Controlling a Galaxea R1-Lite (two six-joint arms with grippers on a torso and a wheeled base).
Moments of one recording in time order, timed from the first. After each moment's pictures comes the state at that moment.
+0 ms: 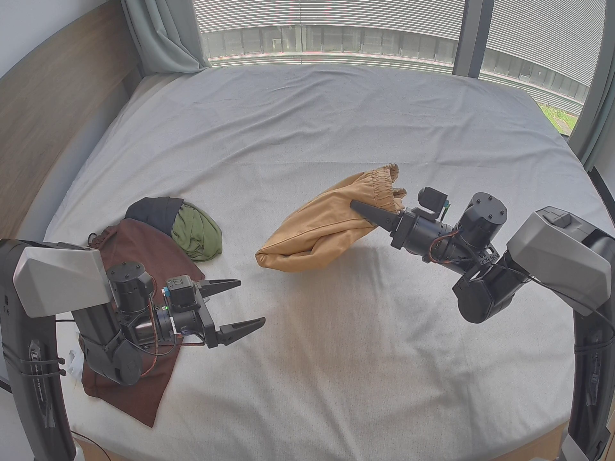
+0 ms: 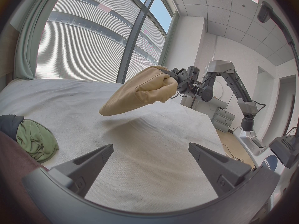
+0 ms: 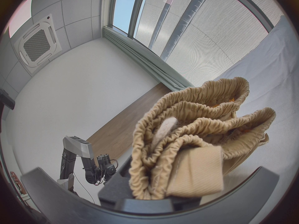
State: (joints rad) left arm -0.18 2.31 -0.56 -1.55 -0.85 0.13; right arm 0.36 2.36 -1.13 -1.53 0.73 0.65
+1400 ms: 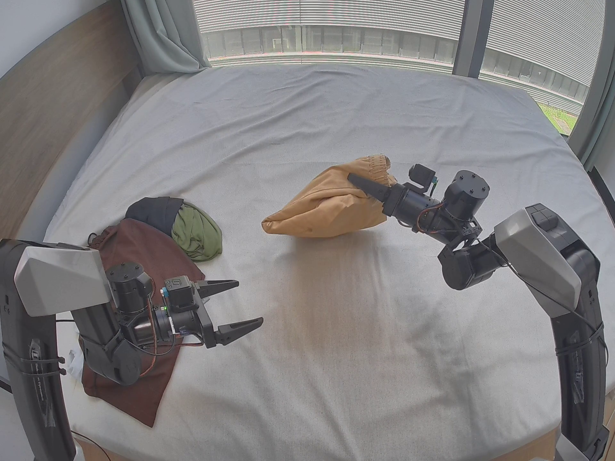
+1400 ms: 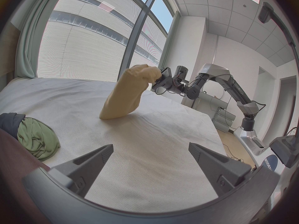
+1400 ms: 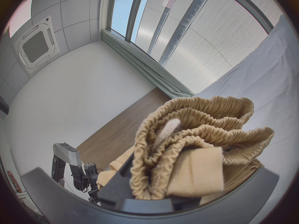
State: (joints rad) left arm -0.17 2.31 -0.56 -1.55 -0.86 0.13; right arm 0.31 2.52 -1.56 -1.32 0.73 0.68
